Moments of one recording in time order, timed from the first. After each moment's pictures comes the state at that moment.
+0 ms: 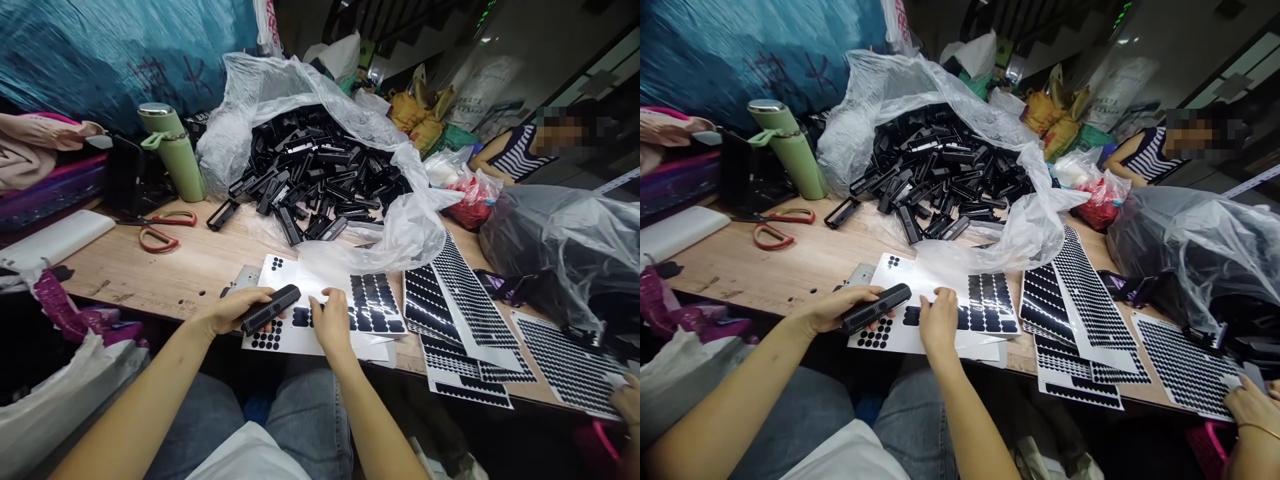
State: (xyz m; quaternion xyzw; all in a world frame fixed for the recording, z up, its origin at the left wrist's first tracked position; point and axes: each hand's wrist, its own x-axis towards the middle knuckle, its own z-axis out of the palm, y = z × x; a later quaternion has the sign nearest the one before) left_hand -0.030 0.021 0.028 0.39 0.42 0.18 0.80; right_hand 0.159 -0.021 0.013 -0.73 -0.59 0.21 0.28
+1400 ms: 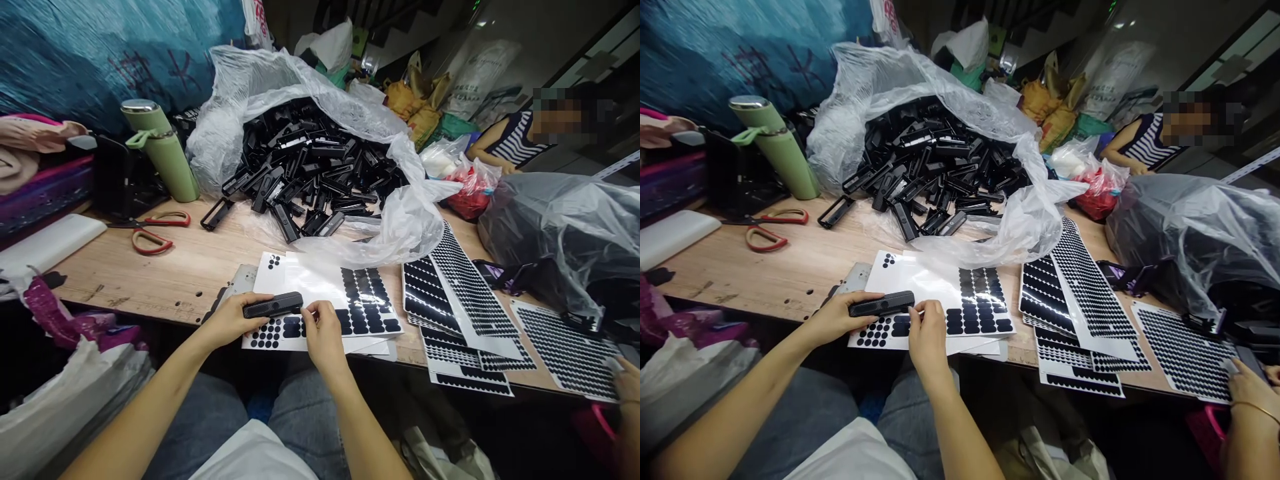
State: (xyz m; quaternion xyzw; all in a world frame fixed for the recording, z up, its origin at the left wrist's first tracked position) left_hand -0.041 0.001 0.001 0.62 0.54 0.21 0.54; right_hand 0.155 -0.042 0.008 -0.68 -0.56 0.32 0.36
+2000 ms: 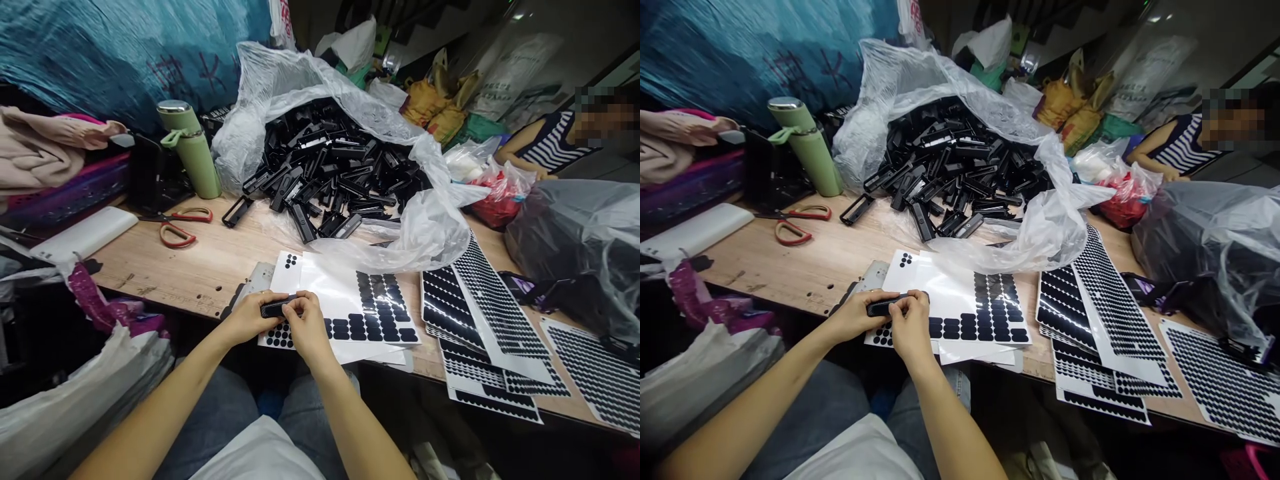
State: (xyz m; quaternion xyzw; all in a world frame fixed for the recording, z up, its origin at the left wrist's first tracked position) left_hand -0.044 0.000 -0.013 0.69 0.51 0.26 0.44; right_hand 0.104 -0.024 0.012 -0.63 -0.51 0.47 0.36
